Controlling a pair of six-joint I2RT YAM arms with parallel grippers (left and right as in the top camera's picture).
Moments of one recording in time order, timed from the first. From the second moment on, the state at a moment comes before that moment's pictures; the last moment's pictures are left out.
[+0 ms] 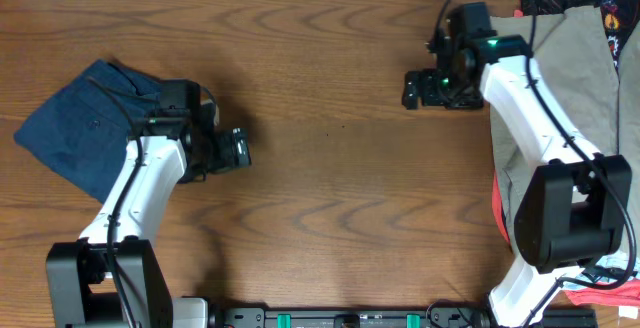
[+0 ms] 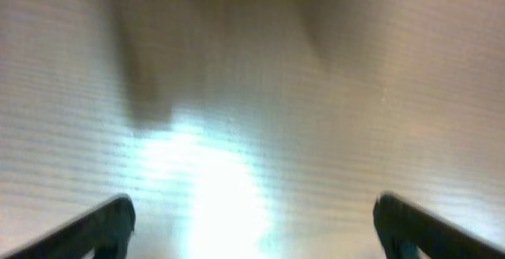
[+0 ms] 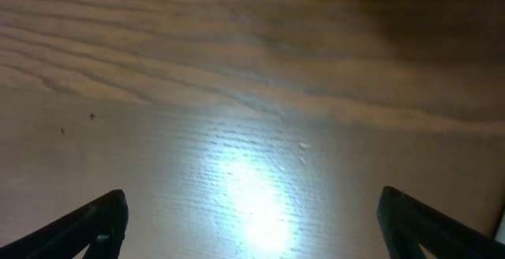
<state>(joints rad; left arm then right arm) 0.01 1.55 1.00 -0.87 0.17 -0.22 0.14 1.92 1.55 -0.96 -0.19 0.14</state>
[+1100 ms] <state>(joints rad) 0.01 0.56 0.79 -0.98 0.12 -0.20 -0.08 0.98 0.87 -0.62 -0.17 0.10</state>
